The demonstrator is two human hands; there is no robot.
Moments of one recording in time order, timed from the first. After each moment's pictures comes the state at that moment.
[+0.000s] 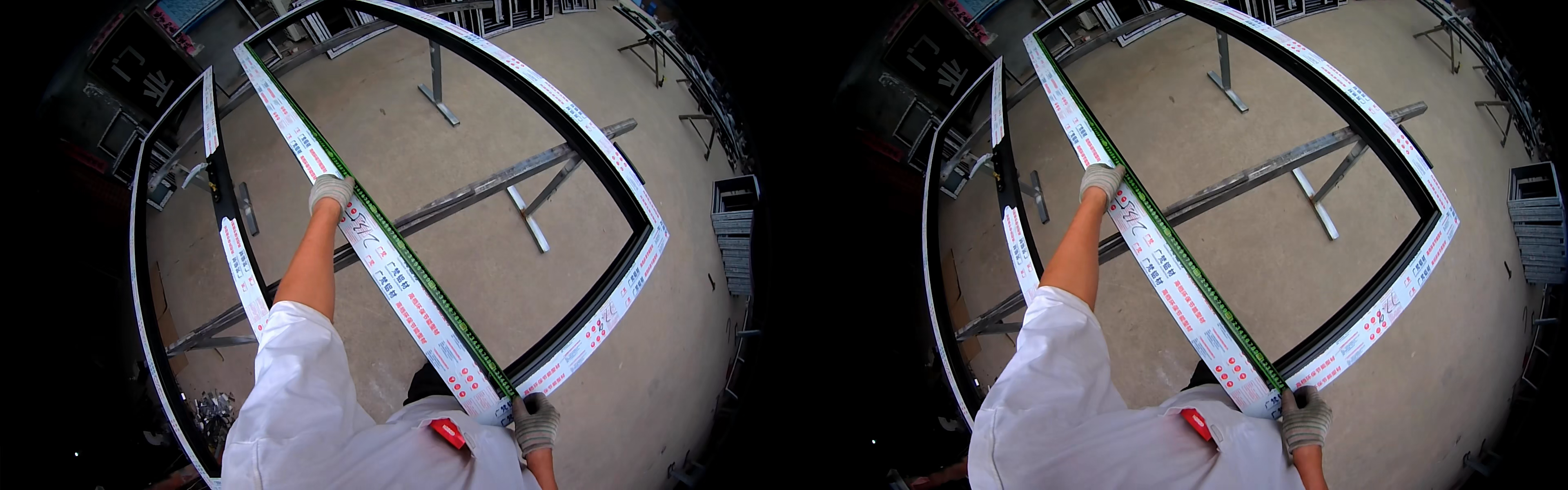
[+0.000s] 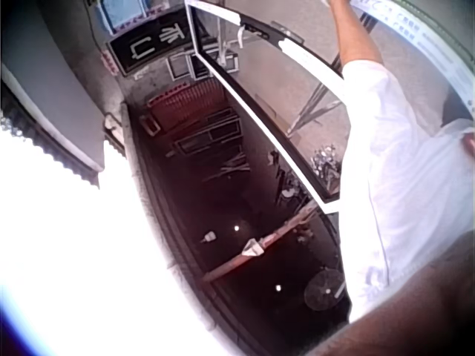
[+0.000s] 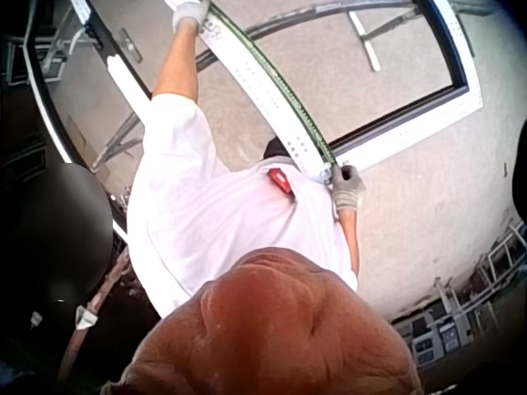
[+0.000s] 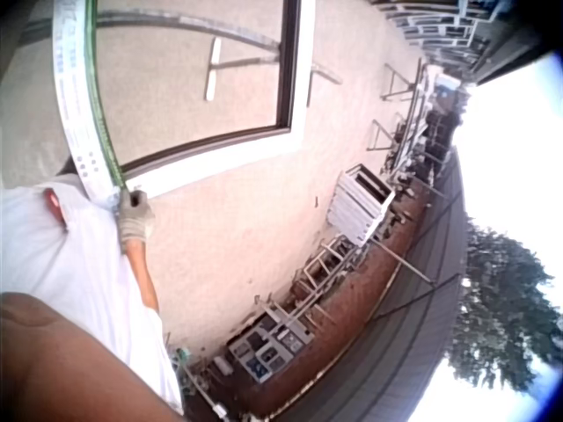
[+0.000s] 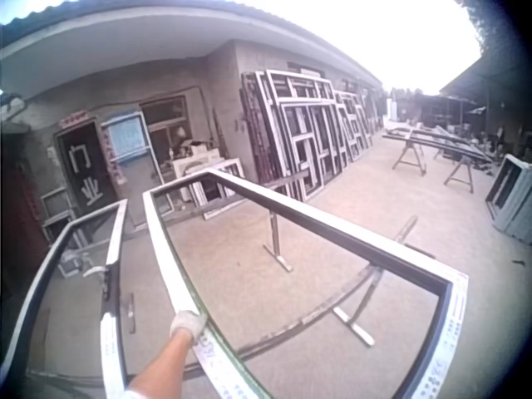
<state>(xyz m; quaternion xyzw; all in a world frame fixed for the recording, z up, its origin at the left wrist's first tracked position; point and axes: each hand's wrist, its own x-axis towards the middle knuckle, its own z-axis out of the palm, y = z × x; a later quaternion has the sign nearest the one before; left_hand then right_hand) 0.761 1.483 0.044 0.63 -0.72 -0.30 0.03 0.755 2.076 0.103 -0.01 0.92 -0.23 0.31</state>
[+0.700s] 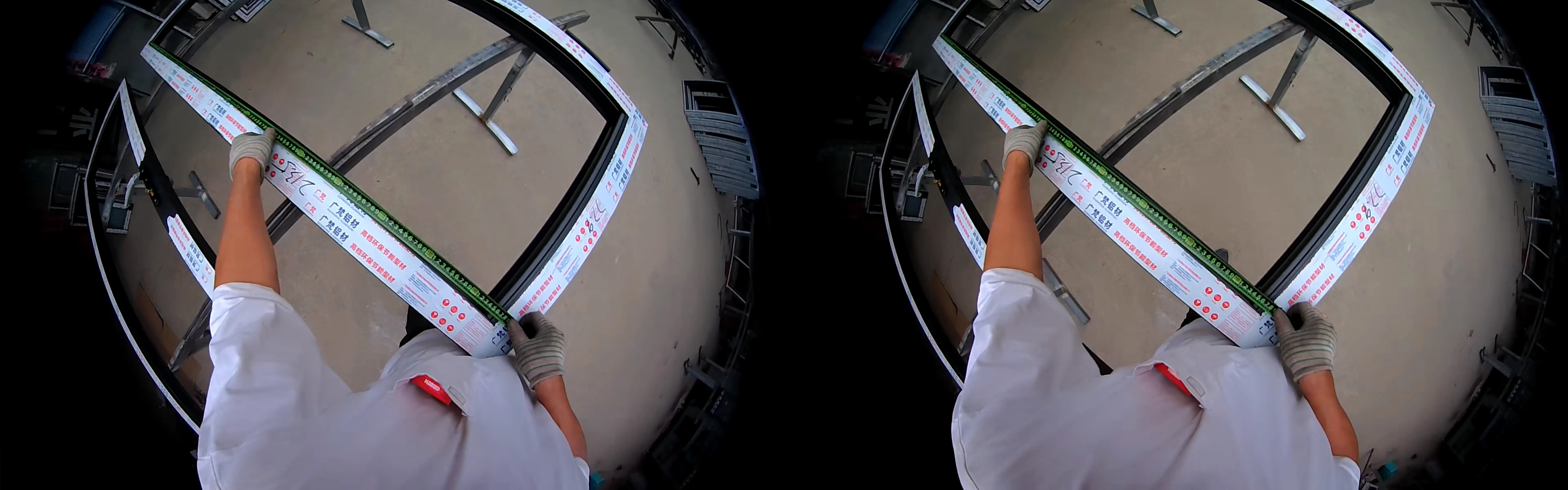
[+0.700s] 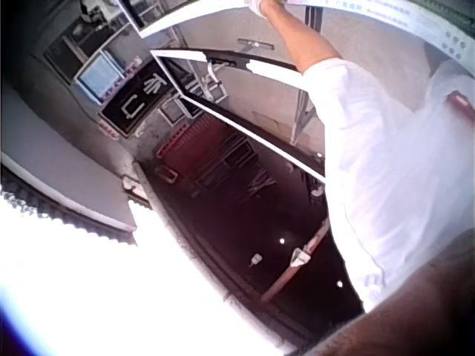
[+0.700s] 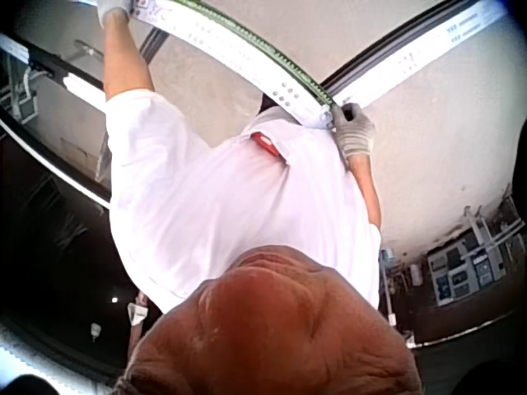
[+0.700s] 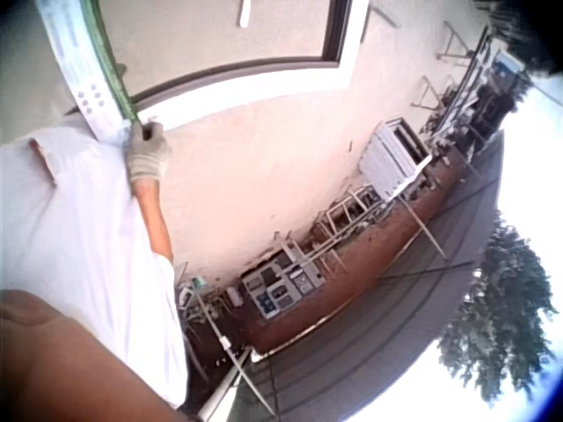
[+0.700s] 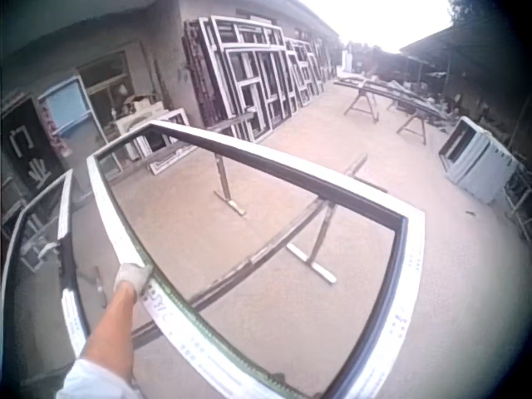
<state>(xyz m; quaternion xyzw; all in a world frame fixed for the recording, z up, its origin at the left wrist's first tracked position) 0.773 1.454 0.014 0.58 -0.75 -0.32 0.02 0.752 2.084 0.093 -0.02 0.93 -0.21 0.31</state>
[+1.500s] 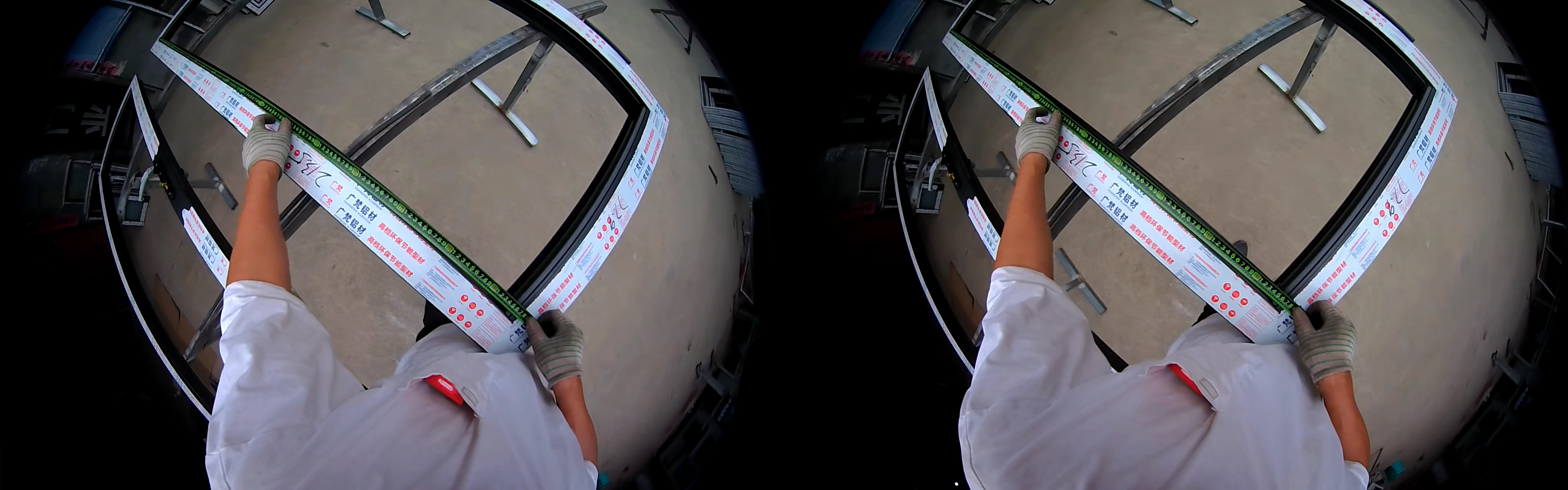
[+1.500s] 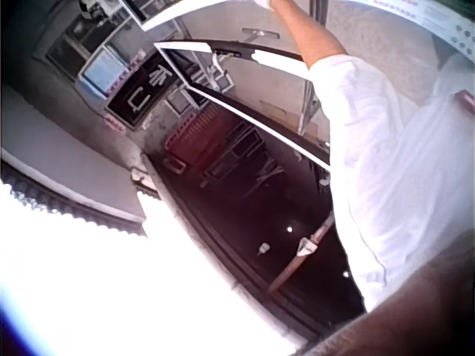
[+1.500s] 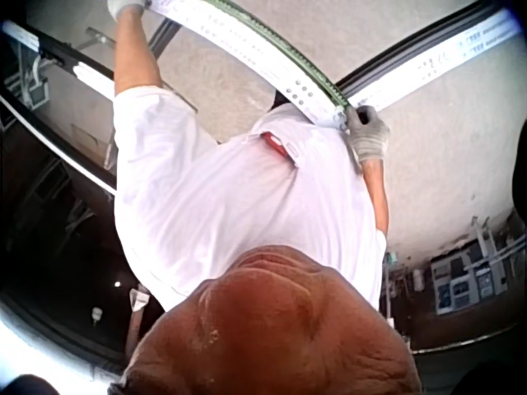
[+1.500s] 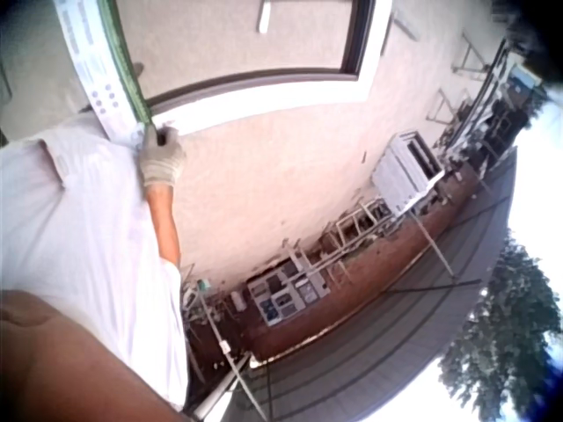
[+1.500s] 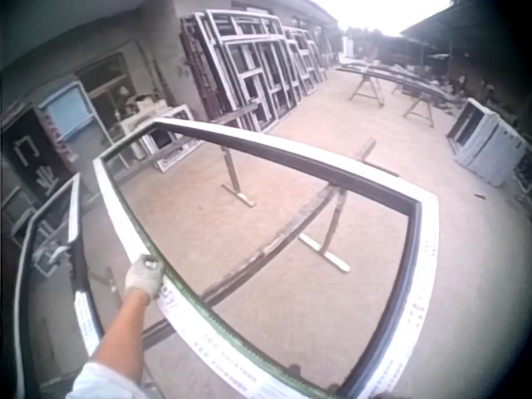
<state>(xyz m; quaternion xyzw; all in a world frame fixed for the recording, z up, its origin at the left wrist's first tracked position) 0.770 1.489 0.035 0.55 -0.82 -0.15 0.04 0.747 2.083 0.095 -0.01 0.92 -0.22 0.34</state>
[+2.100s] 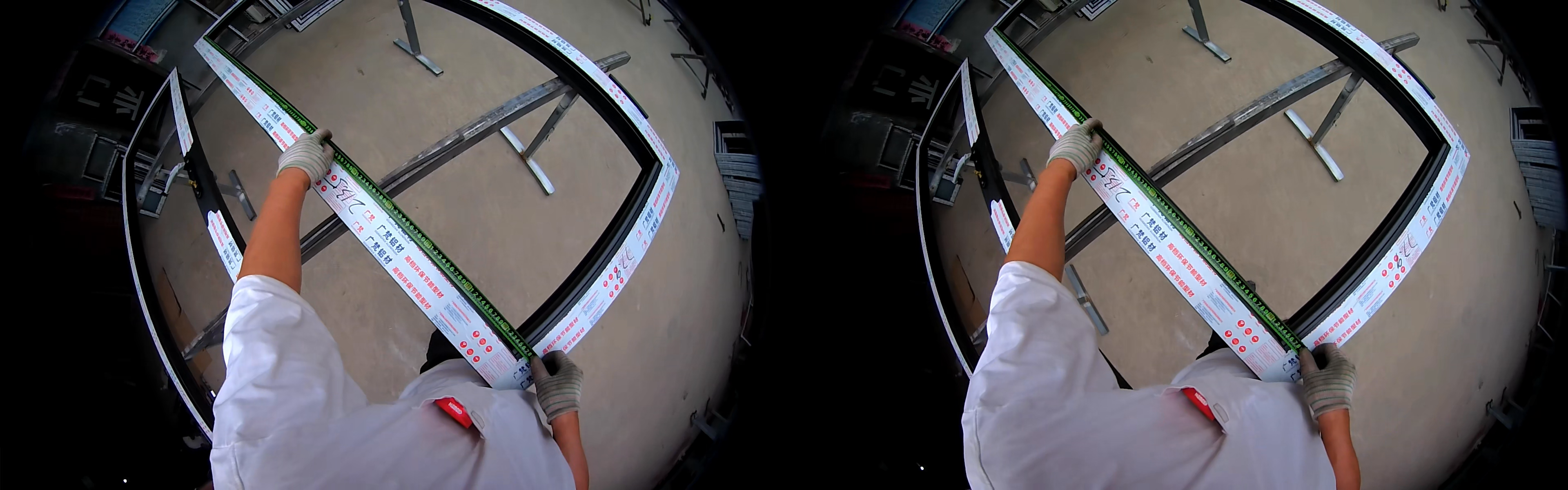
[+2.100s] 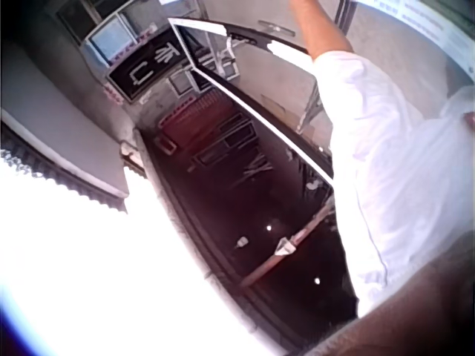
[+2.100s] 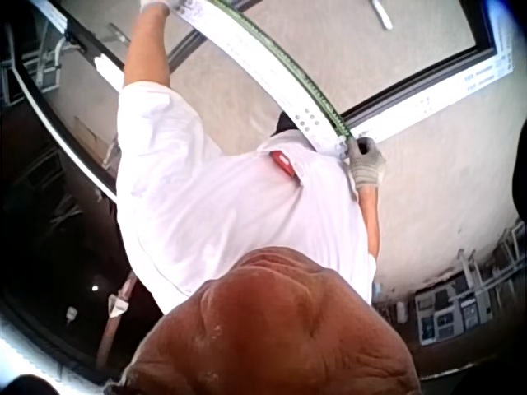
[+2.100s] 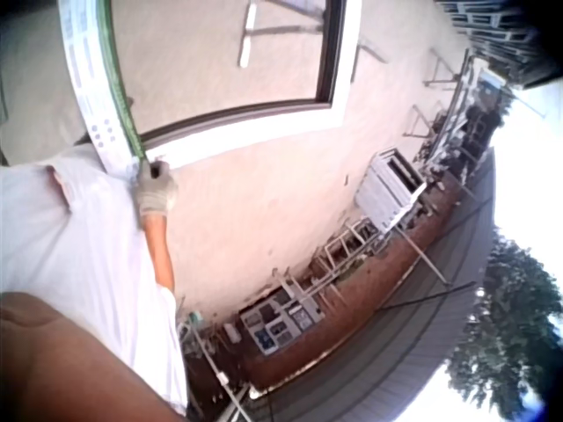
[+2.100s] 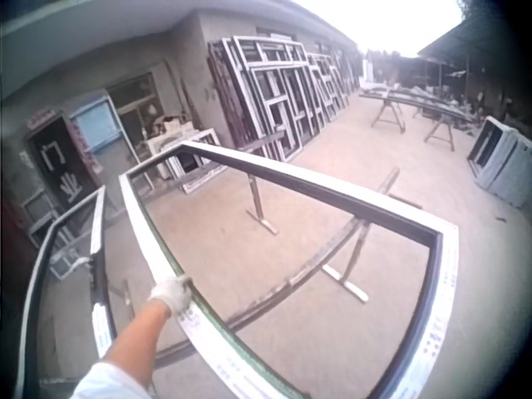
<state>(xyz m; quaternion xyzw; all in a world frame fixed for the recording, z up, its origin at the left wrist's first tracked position) 0.759 1.473 0.059 0.40 -0.91 -0.11 -0.10 0.749 2.082 0.094 0.00 0.91 -0.24 0.33</state>
